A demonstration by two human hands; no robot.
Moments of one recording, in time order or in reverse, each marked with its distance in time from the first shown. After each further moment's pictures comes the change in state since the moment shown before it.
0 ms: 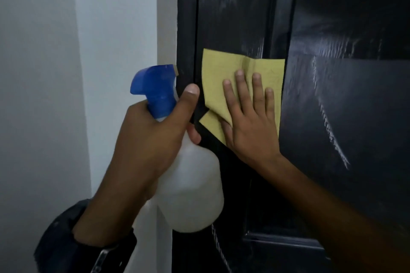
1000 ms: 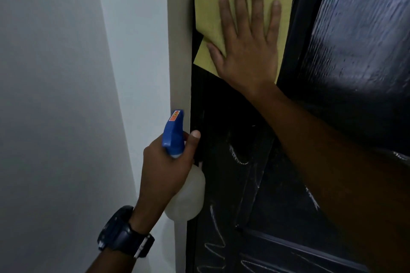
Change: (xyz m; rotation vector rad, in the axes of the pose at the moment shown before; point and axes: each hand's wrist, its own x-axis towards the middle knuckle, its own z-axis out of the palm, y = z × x) left_hand 0.053 0.098 0.006 0.336 0.178 0.000; right_hand 0.278 0.053 -0.084 0.098 0.031 -0.034
